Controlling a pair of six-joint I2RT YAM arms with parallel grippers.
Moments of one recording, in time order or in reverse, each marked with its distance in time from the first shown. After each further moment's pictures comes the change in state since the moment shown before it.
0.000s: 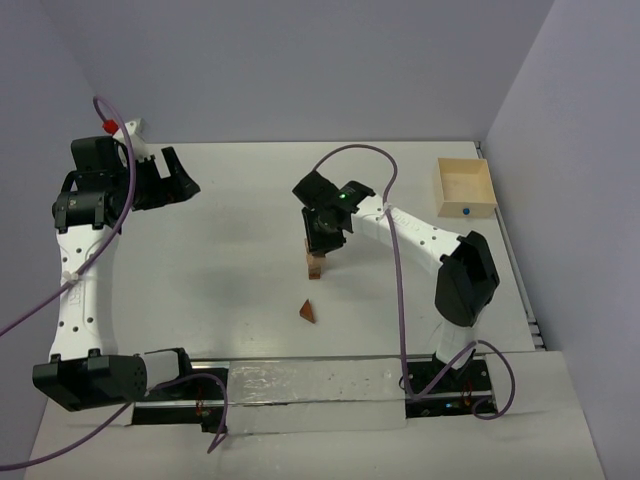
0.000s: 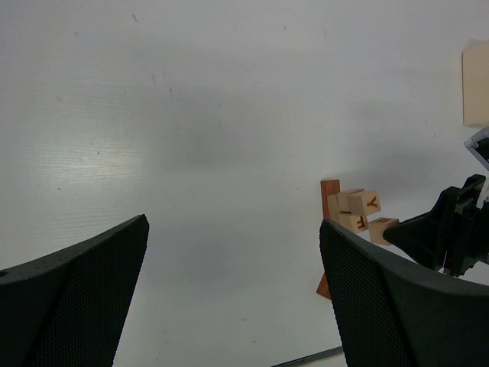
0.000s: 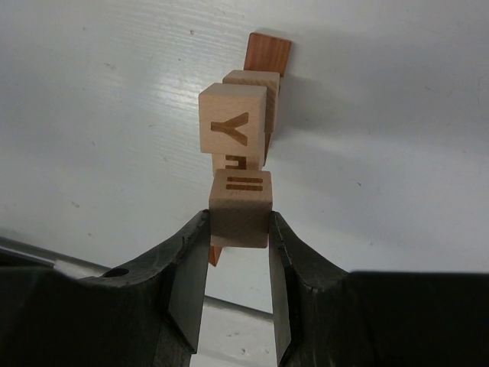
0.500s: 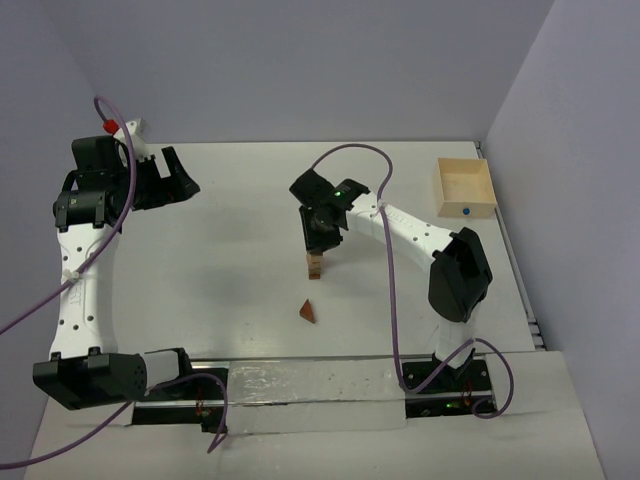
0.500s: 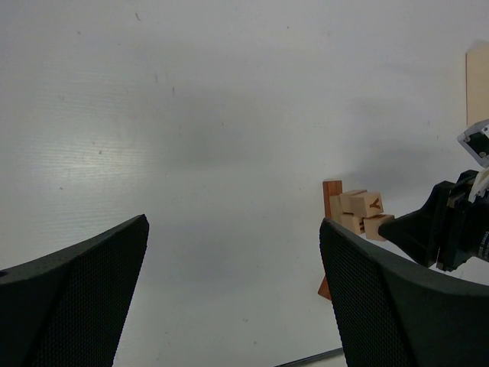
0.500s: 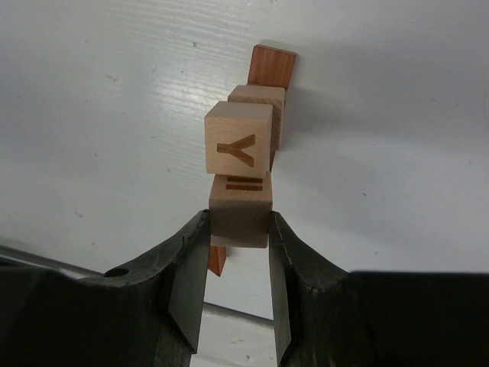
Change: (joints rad) left arm 0.000 0.007 0.000 0.002 -0.007 0.000; right arm -0.005 0.048 0.038 0.000 -0.001 0.004
